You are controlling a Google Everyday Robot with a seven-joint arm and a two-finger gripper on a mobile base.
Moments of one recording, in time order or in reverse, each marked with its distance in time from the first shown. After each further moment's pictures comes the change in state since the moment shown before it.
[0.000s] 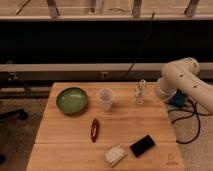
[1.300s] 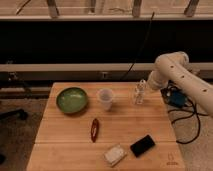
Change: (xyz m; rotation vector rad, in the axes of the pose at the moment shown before) arm -0.022 -0.064 0.028 0.031 -0.050 -0.075
